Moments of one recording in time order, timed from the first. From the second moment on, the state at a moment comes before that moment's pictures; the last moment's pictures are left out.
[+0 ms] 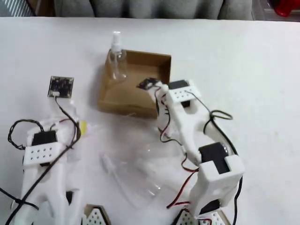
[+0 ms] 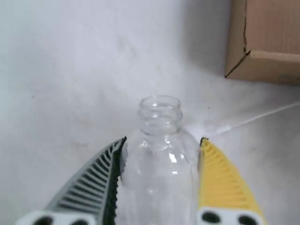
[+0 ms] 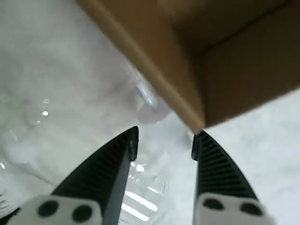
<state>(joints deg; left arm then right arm) -16.3 -39.9 63.6 44.4 -10.8 -18.8 14.5 12.9 76.1 32.7</state>
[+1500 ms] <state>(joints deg) -16.3 -39.9 63.8 43.9 -11.2 25.6 14.5 -2.2 96.8 78.8</state>
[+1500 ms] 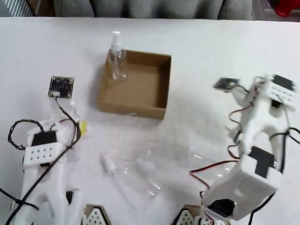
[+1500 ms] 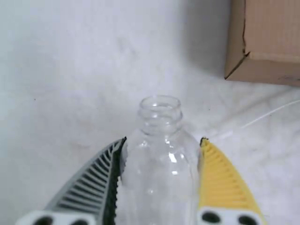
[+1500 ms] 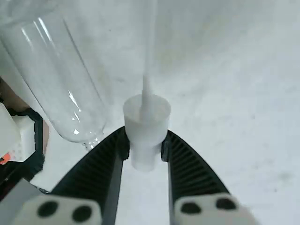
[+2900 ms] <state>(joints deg) -16.3 -39.9 64.5 43.6 -11.2 49.9 6.0 -1.5 96.8 39.3</state>
